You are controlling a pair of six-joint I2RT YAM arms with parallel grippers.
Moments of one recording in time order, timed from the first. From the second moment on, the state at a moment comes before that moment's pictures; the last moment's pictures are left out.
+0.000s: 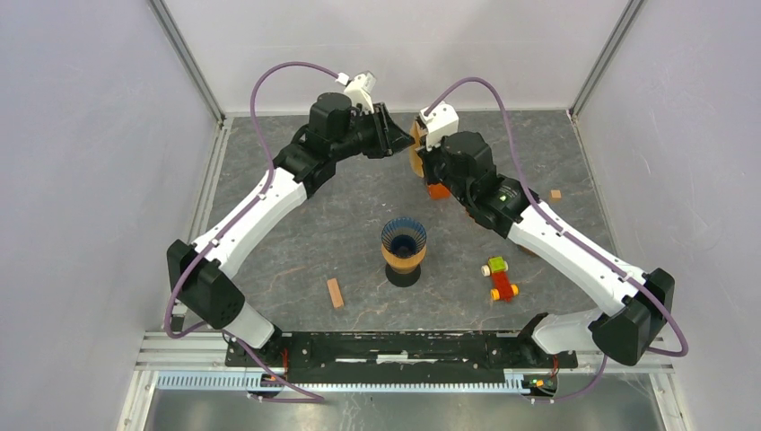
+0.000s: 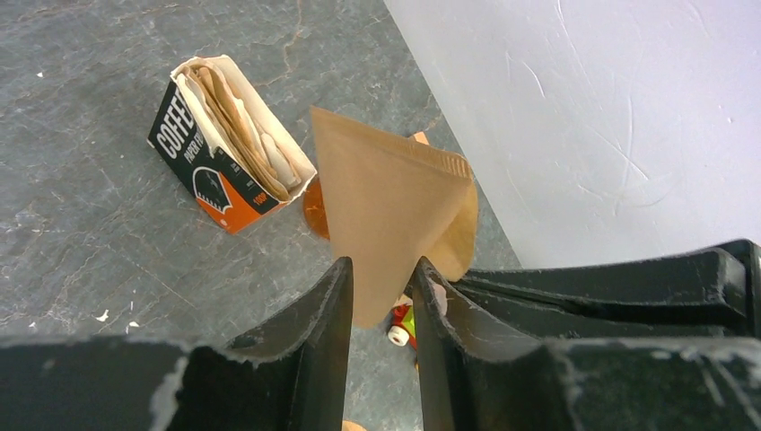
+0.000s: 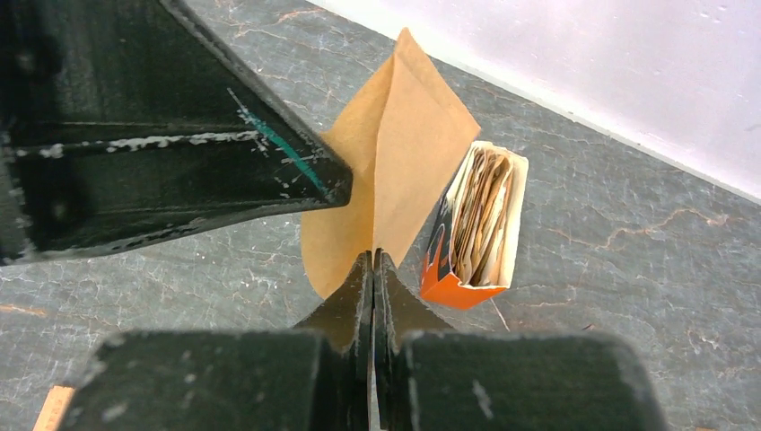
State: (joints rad) left arm -0.59 1.55 1.53 -0.25 0.27 -0.60; right arm 0.74 1.33 1.29 -0.25 0.30 -0.01
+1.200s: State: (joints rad) left arm -0.65 1.56 1.52 -0.27 0.16 -0.48; right arm 0.77 1.34 1.29 -0.26 0.38 0.01
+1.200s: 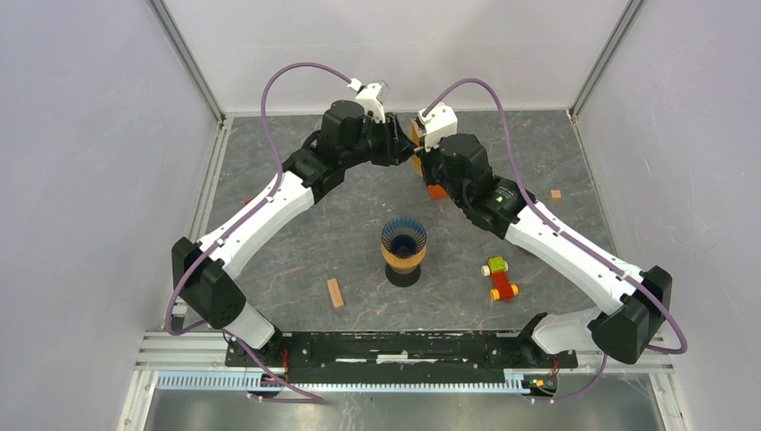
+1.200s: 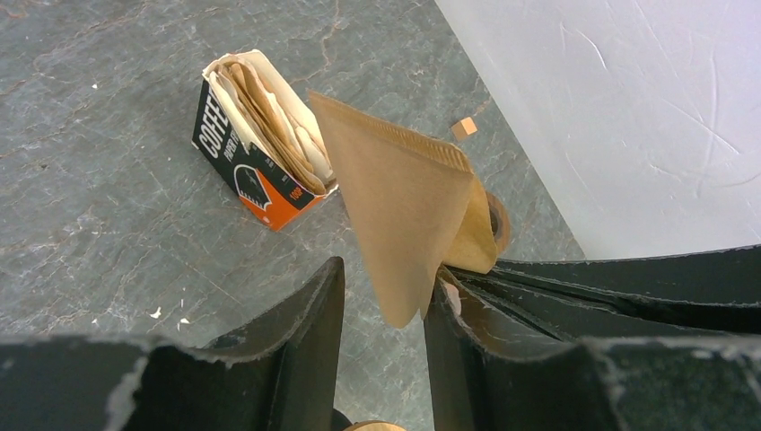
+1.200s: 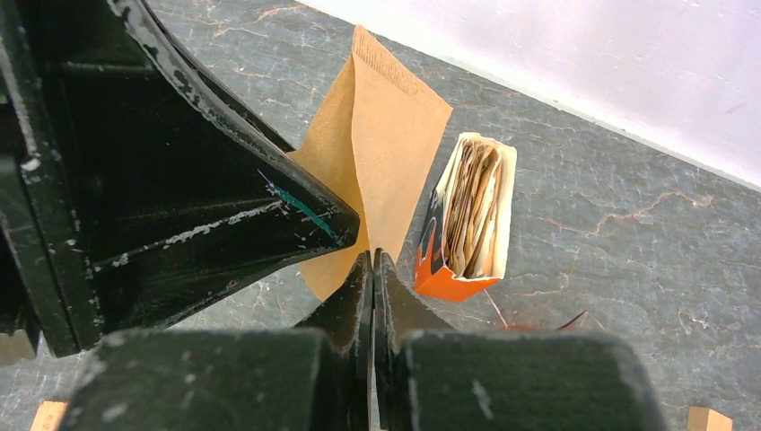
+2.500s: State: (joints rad) left arm -0.65 1.58 1.48 -0.22 0.19 -0.33; right arm 0.75 1.33 1.26 -0.25 0.36 0.05
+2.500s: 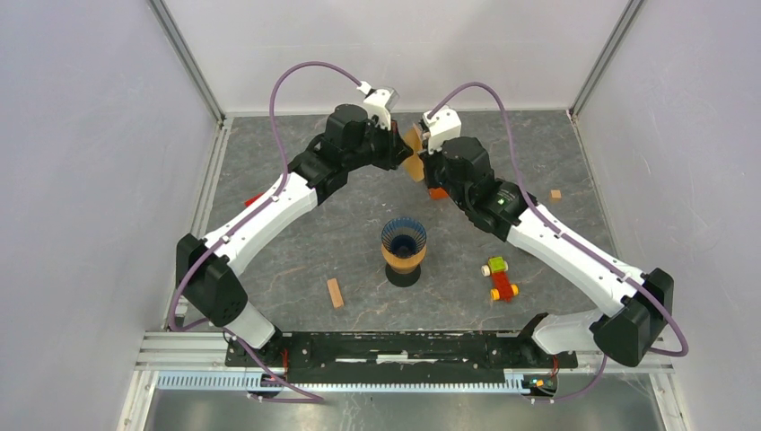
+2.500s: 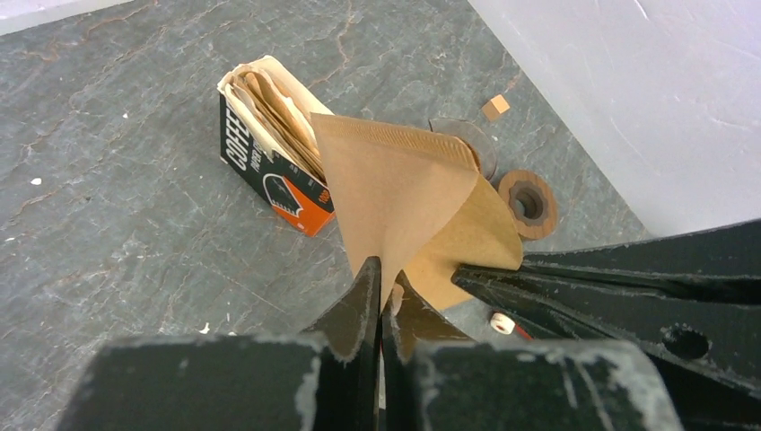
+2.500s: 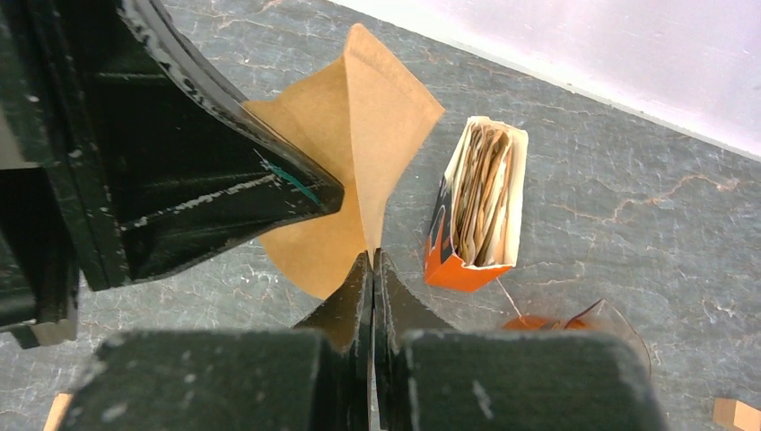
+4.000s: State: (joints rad) left arm -0.74 1.55 1.51 -0.28 -0.18 0.05; right arm 0.71 1.29 1.23 -0.25 0.34 0.10
